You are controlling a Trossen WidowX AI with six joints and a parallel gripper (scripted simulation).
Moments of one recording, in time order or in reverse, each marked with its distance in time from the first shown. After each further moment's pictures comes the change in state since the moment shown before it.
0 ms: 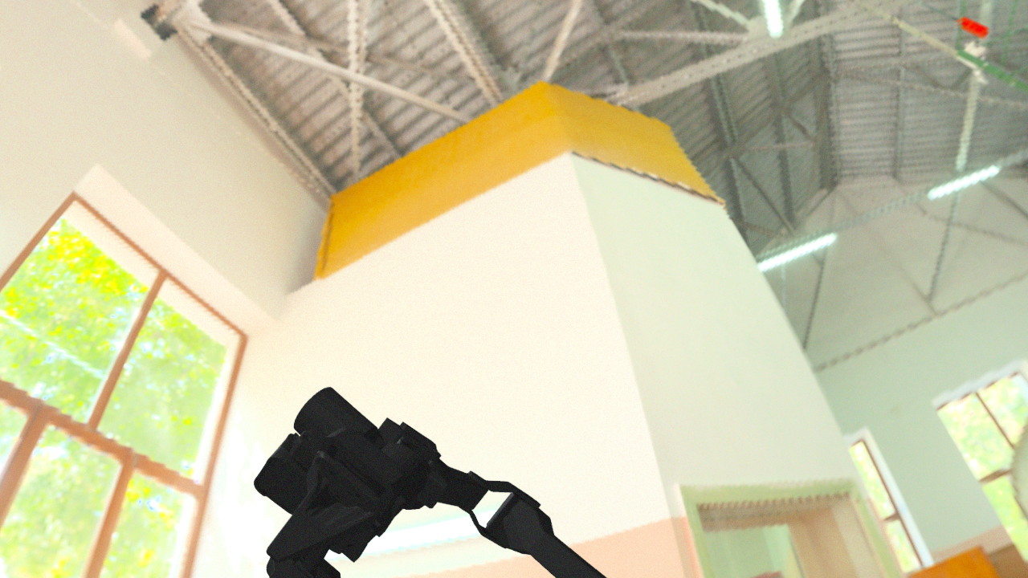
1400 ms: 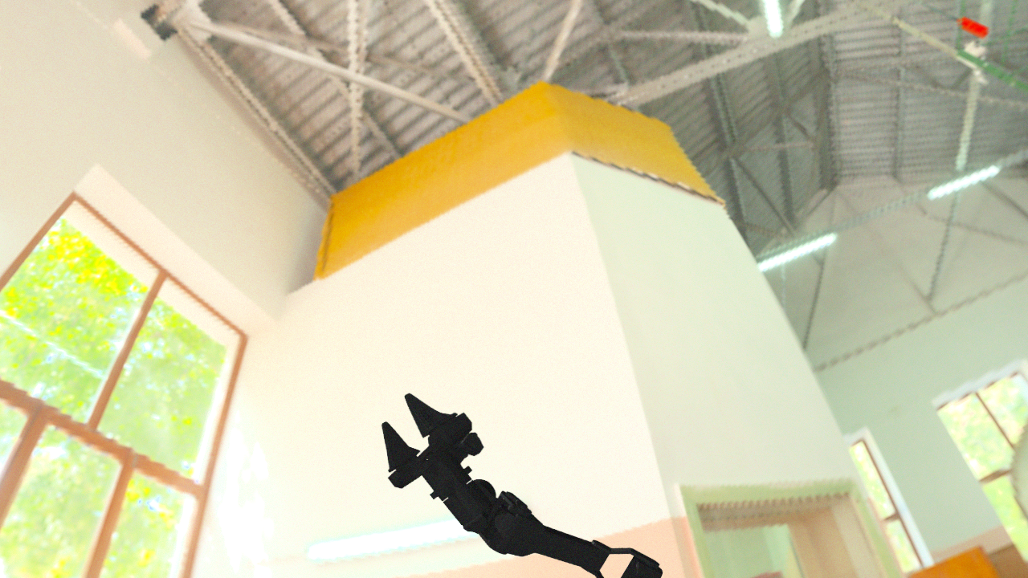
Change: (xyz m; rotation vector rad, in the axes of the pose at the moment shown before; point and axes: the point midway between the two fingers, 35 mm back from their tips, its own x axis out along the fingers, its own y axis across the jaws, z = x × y) arm -0.413 -0.131 0.078 -0.378 -1.701 -0.020
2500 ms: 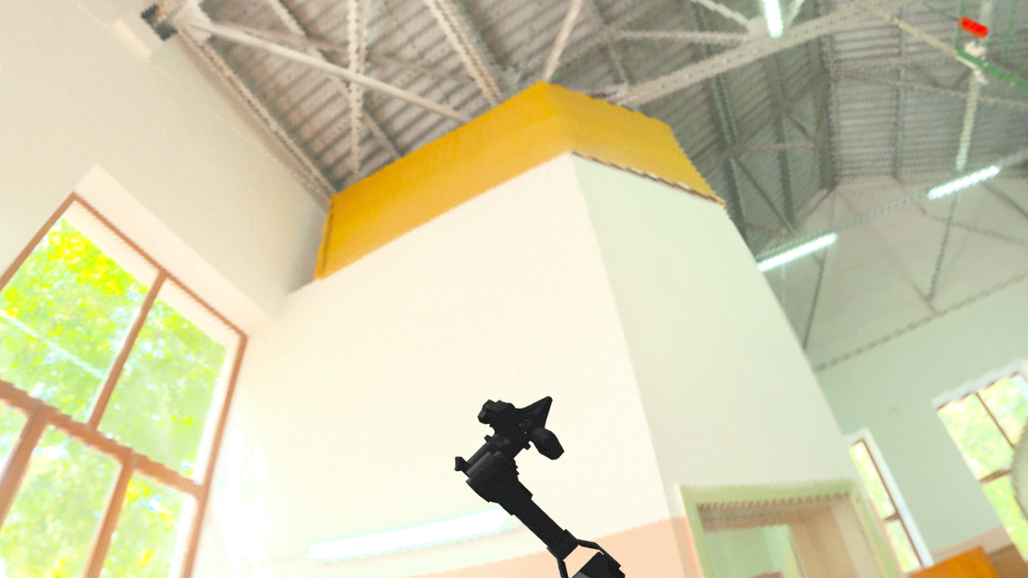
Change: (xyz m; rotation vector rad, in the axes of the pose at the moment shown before) arm -0.090 0.000 0.263 -2.218 -1.218 -1.516
